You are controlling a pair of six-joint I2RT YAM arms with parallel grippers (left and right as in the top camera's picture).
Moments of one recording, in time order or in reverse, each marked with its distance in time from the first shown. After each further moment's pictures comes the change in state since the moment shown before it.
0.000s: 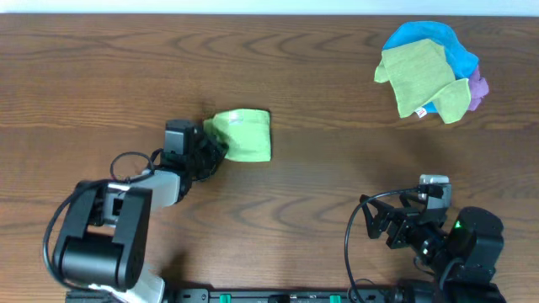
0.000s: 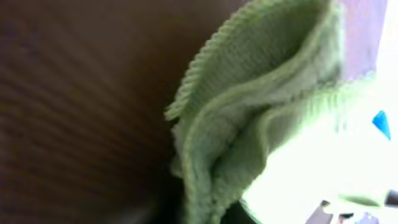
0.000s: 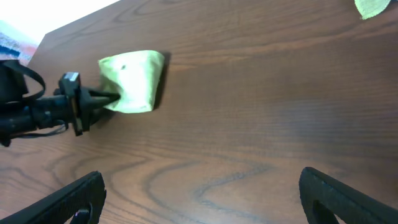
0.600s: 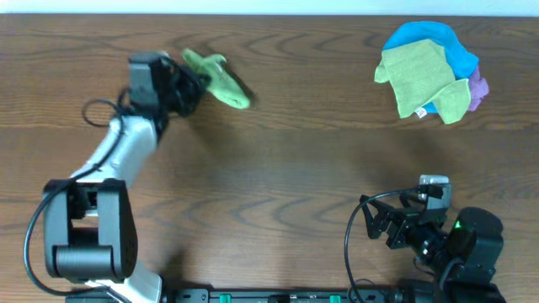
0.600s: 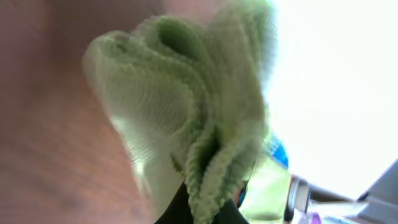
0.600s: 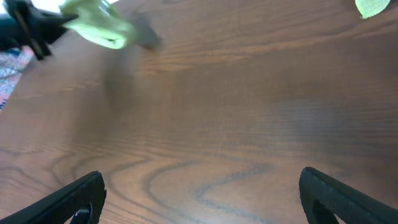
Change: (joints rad) left arm 0.156 0.022 0.560 -0.354 0.109 0.054; right arm 0.000 -0.001 -0.001 0.000 0.000 0.000
